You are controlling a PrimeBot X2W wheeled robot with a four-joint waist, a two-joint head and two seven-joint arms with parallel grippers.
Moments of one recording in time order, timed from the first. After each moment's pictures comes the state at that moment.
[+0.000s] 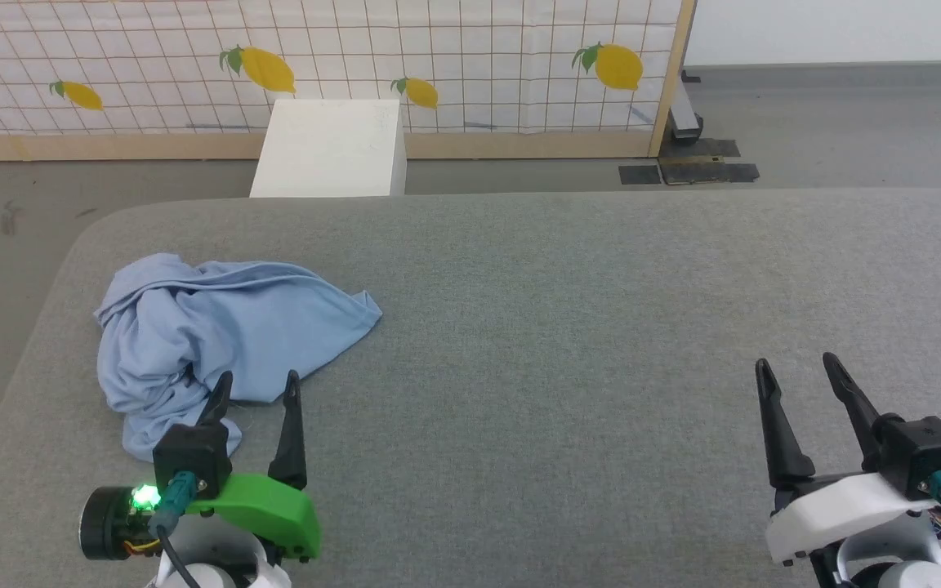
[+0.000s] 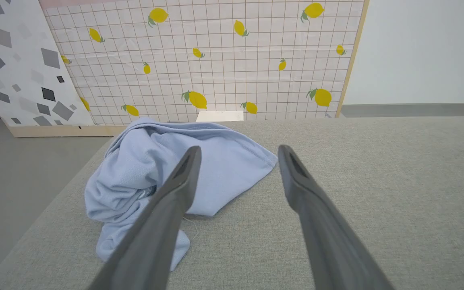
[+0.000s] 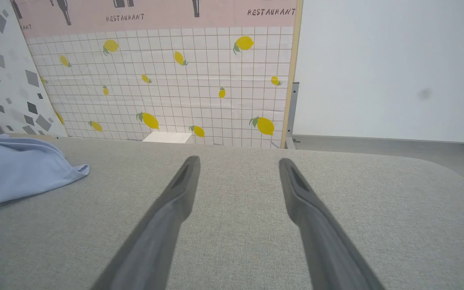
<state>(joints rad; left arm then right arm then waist) -0.01 0.06 -0.01 0.04 -0.05 -0.03 -0.07 0.04 -0.05 -0.06 -0.01 0.07 0.13 -0.07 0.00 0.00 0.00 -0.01</state>
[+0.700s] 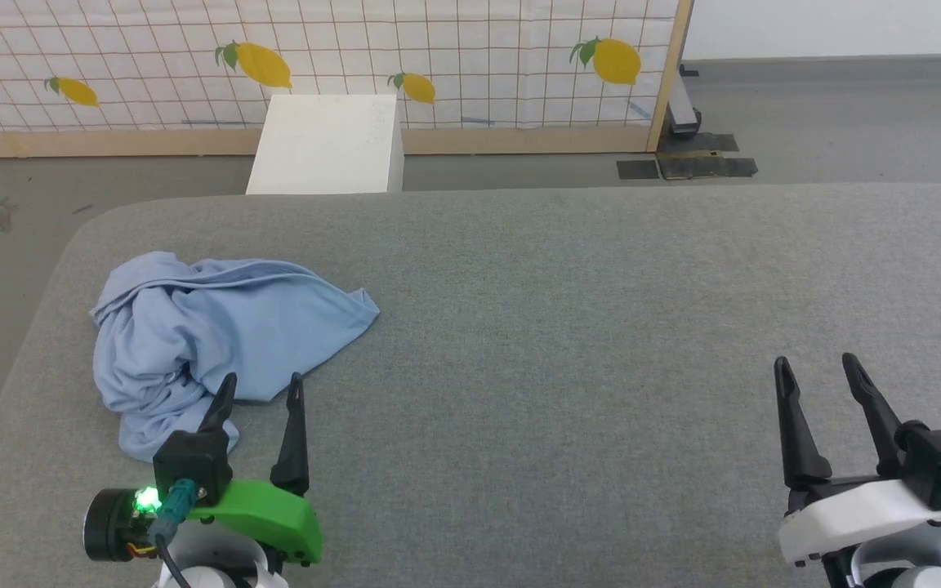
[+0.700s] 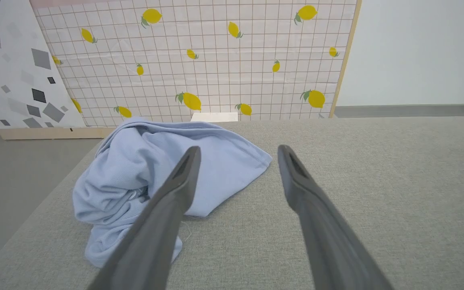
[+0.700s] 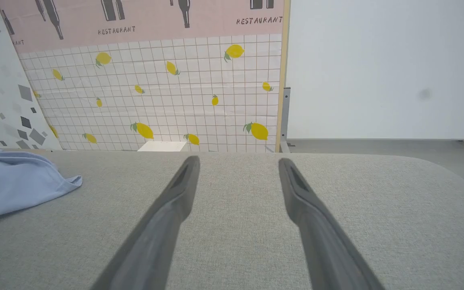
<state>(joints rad) -0.01 0.06 -0.01 0.07 -0.05 -0.05 -0.11 0.05 -0.05 -0.08 -0.01 0.10 0.13 -0.11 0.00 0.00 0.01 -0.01</state>
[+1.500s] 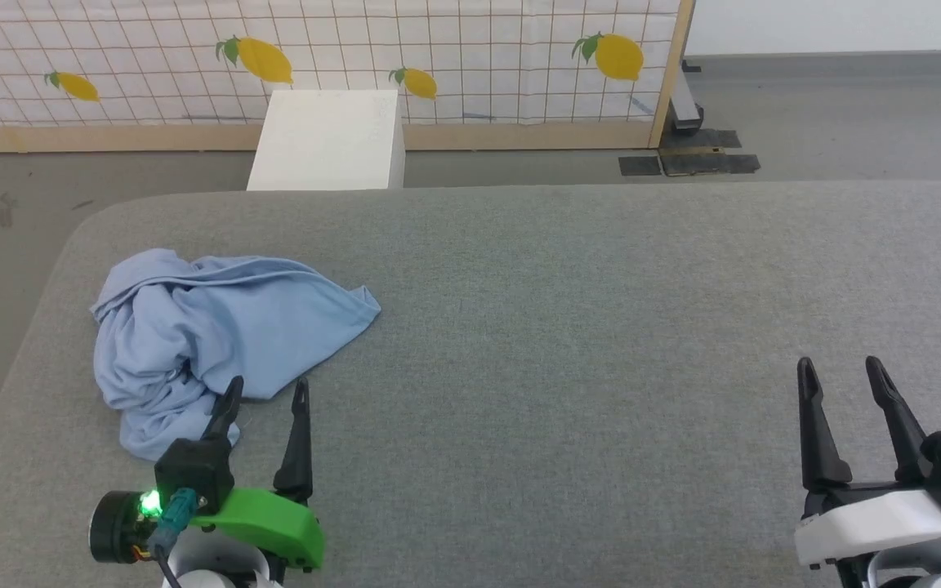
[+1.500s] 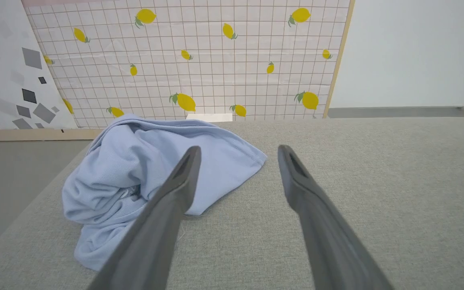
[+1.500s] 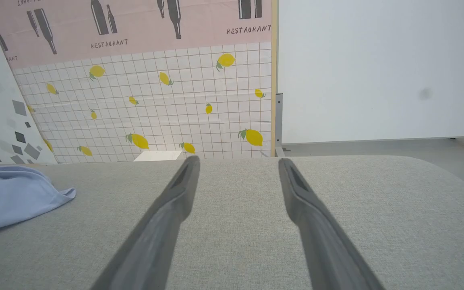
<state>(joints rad) -0.01 0.06 -0.01 0.10 -0.06 -0.08 -0.16 0.06 -0.05 -0.11 -0.02 0.13 0.13 -0.16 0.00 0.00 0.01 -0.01</state>
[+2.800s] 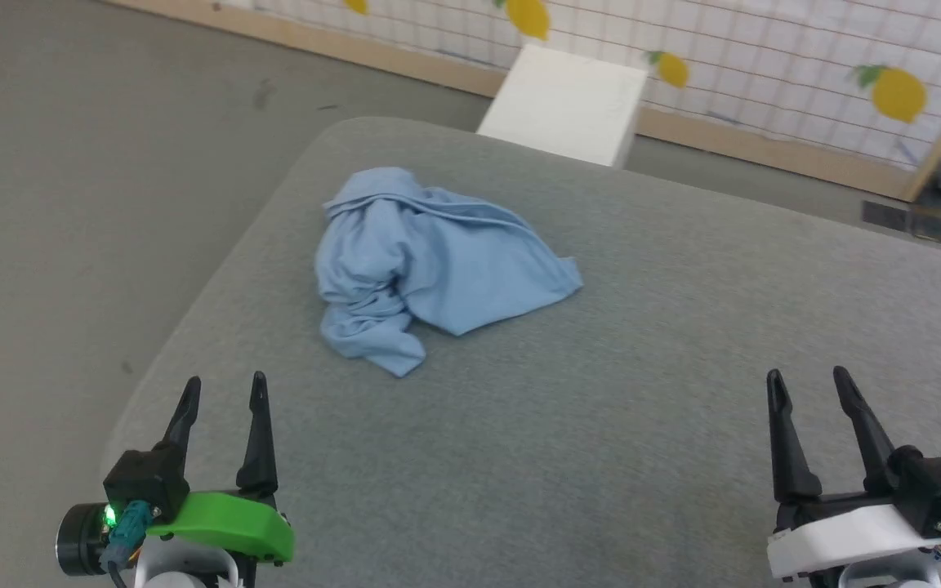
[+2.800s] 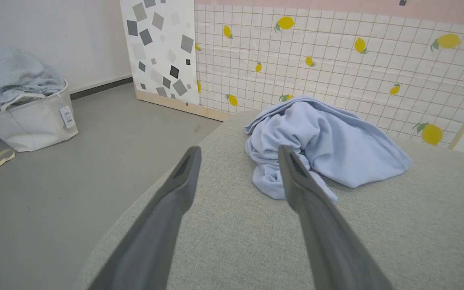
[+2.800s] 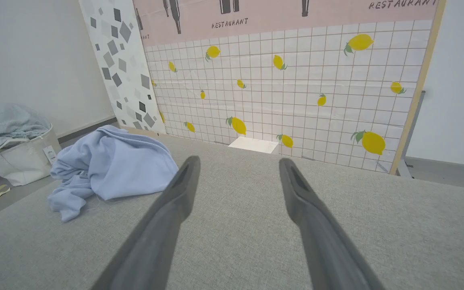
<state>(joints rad) -0.02 0.05 0.06 0.13 -0.11 -0.10 -0.24 0.06 -0.05 -0.06 0.05 0.13 0.13 -0.24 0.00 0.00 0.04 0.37</state>
